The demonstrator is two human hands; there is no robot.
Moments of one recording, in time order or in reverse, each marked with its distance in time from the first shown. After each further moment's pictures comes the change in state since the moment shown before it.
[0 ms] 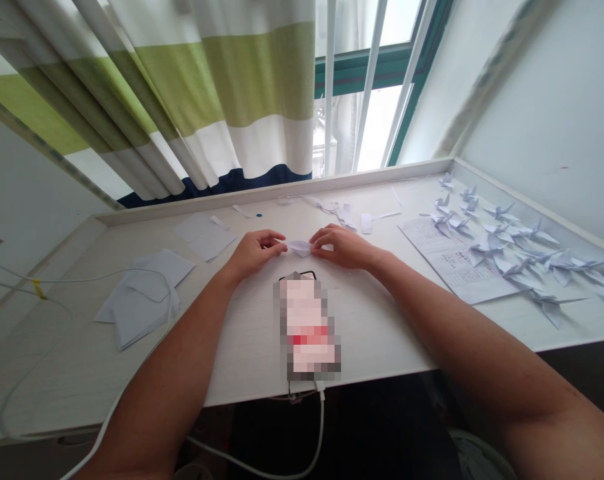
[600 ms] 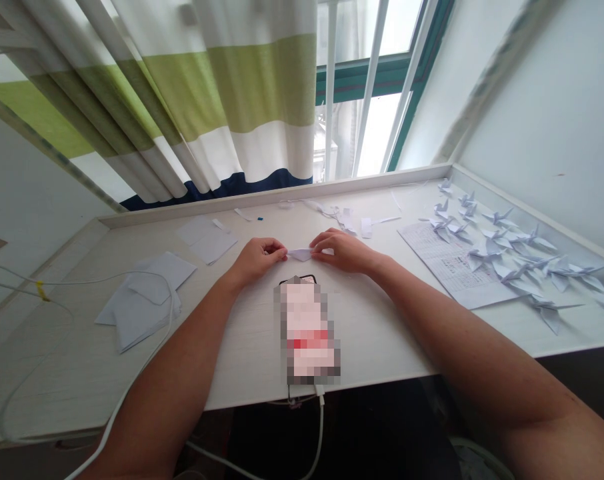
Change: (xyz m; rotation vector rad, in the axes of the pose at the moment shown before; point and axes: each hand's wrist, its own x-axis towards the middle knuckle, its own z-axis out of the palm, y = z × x) left_hand 0.002 -0.003 0.003 0.161 -0.032 0.028; right_hand 0.000 0.001 0.000 0.018 0.016 -0.016
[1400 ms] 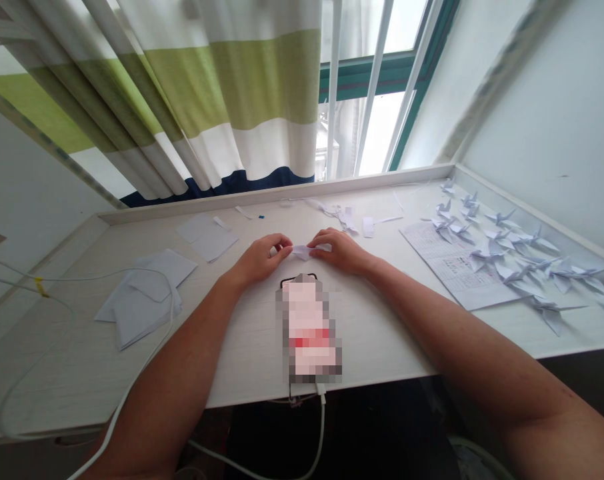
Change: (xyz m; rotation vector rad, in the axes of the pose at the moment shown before) left_hand -0.002 -0.001 0.000 0.174 -0.025 0.177; right_hand 0.008 0.000 0.018 0.100 0.131 0.105
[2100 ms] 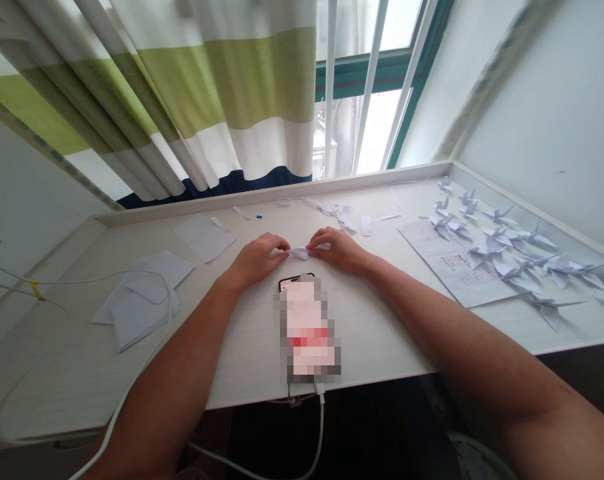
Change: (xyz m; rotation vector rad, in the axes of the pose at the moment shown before) left_hand -0.002 0.001 -0.003 0.182 -0.014 0.060; right_hand 0.000 0.004 0.001 0.065 0.031 0.009
